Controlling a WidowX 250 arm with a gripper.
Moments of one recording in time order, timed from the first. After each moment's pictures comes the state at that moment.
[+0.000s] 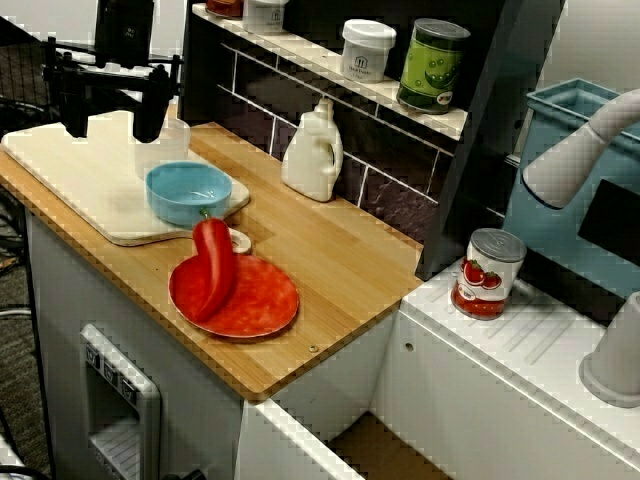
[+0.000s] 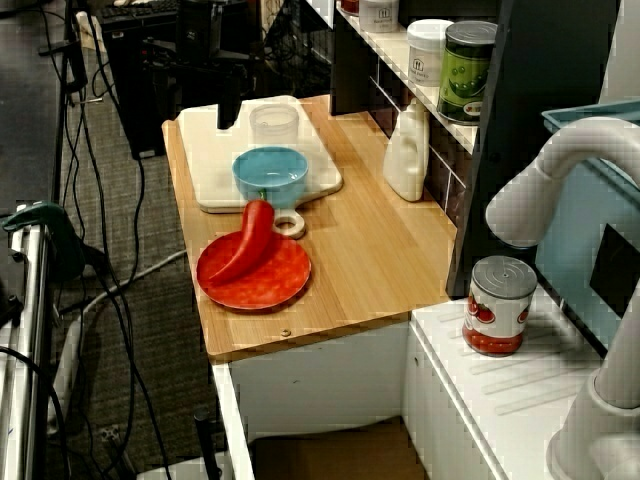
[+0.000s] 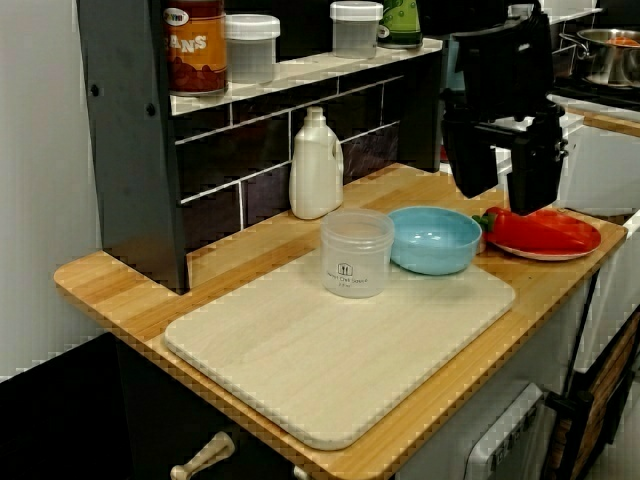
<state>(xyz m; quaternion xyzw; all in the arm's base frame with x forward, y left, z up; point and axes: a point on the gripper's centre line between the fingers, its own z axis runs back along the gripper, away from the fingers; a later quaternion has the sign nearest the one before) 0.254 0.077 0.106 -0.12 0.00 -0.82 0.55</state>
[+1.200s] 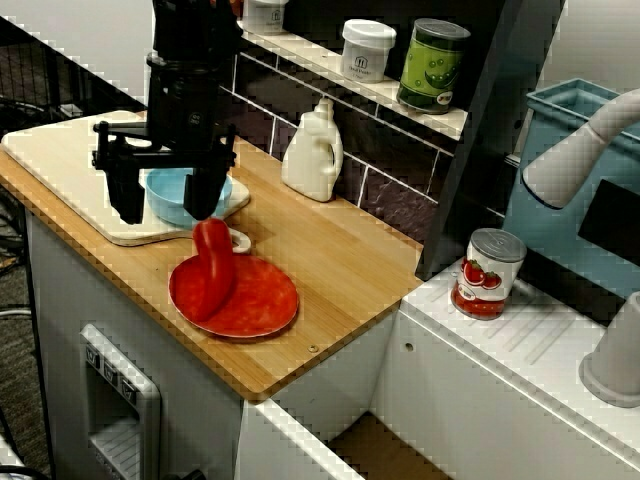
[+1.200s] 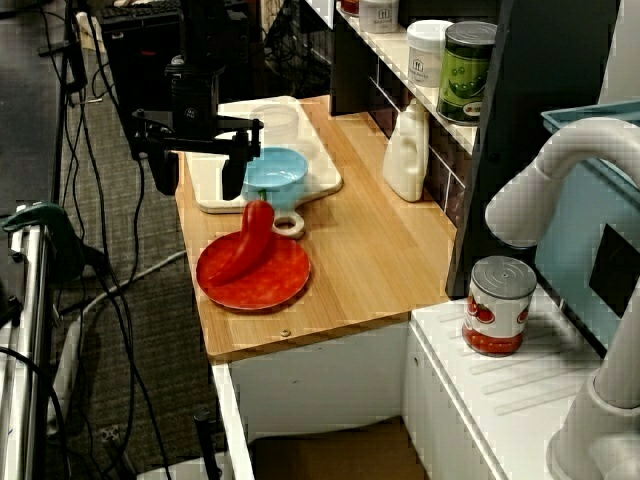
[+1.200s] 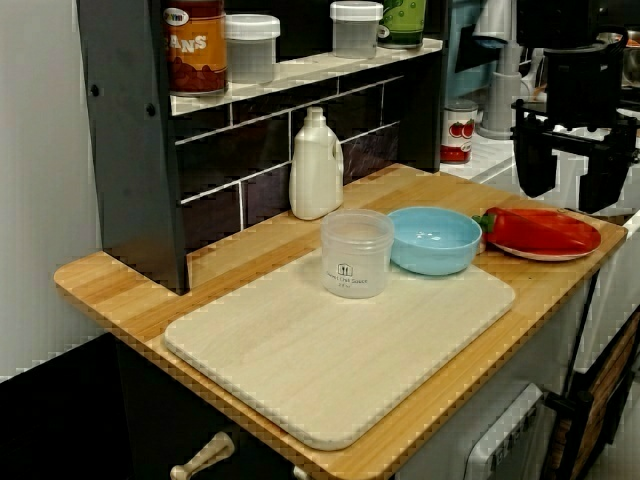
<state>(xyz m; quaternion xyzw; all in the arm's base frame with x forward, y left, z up) 0.240 -0.007 0.084 -0.07 0.01 -0.80 0.59</state>
